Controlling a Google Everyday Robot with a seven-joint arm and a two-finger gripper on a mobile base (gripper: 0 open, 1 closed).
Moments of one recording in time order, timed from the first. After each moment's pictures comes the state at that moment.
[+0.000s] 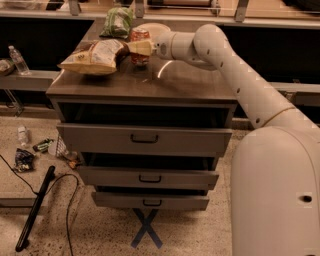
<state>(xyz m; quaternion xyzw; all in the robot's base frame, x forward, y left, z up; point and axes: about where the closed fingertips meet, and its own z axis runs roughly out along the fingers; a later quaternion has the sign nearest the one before) 0.855 0.051 0.900 -0.31 0.70 0.34 0.55</state>
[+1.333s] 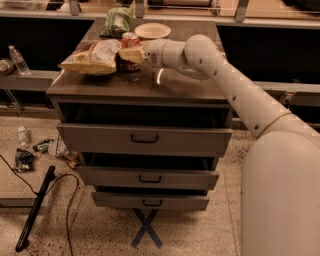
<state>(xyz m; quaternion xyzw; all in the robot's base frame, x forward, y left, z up) 0.833 0.085 0.890 -0.34 0.67 0.33 0.57</state>
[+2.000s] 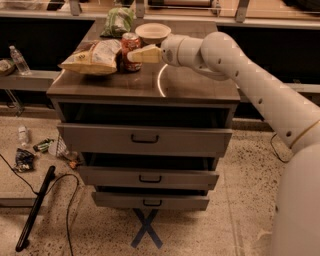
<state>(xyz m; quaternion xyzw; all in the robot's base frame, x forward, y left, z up) 0.817 0.031 0.910 -0.31 0.69 0.28 0.59</state>
